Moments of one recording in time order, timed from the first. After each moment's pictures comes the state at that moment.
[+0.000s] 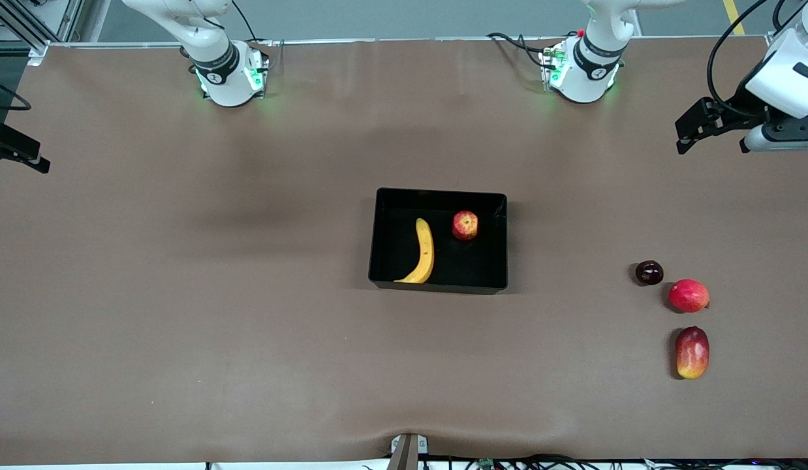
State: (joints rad) left arm -0.01 -0.10 -0.13 -1.63 0.03 1.55 -0.12; right arm -0.11 0.00 -0.04 -1.54 0.02 1.51 -0.19
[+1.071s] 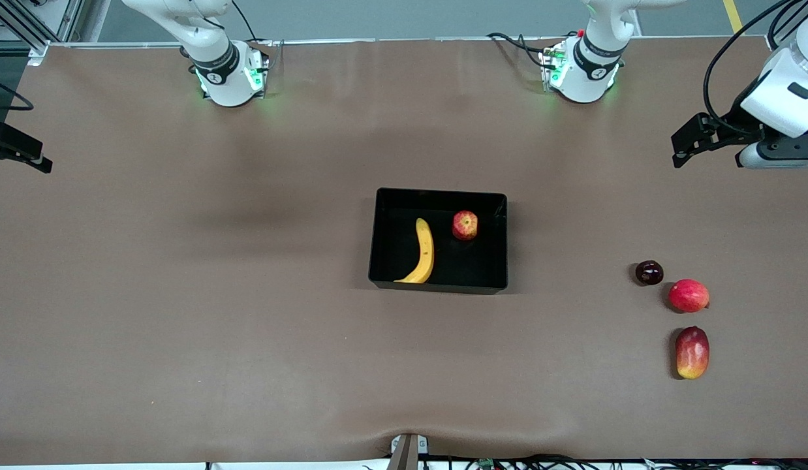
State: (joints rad) left arm -0.01 -0.05 -0.13 -1.59 0.03 1.57 -0.12; right arm -0.11 0.00 -0.03 -1.54 0.02 1.50 -0.19
